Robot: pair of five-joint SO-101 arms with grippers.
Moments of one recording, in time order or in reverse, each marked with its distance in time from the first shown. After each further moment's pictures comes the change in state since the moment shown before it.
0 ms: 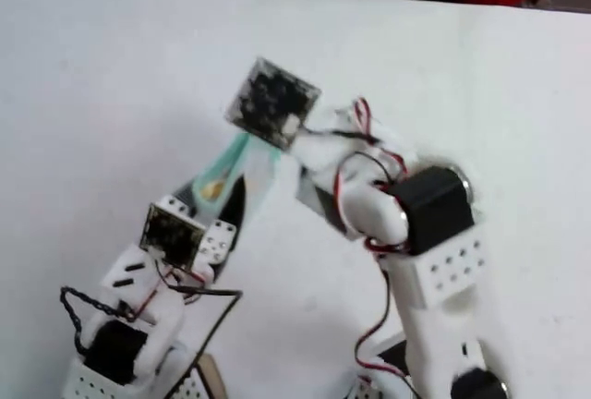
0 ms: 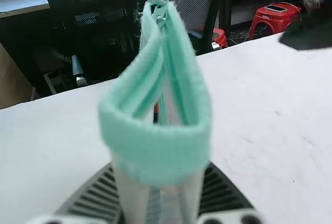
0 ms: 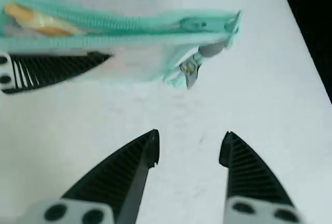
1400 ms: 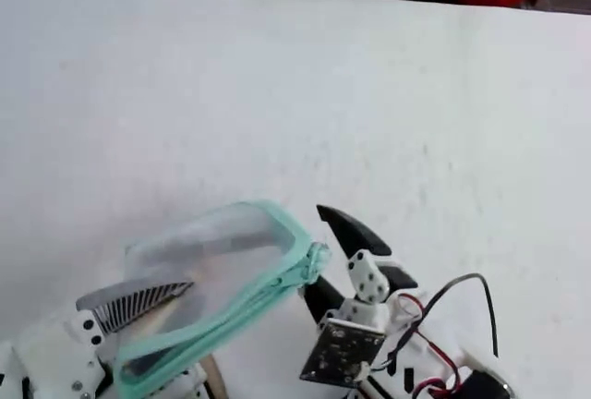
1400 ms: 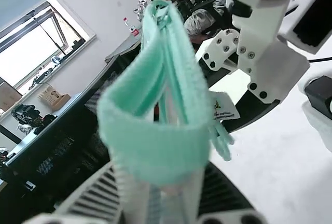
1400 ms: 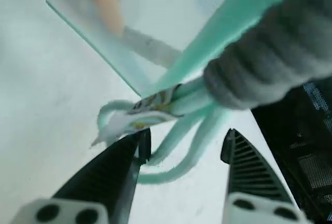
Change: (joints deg) left arm 28.0 -0.1 -53.9 46.9 -30.9; right arm -16.1 -72.1 60.8 -21.3 -1.1
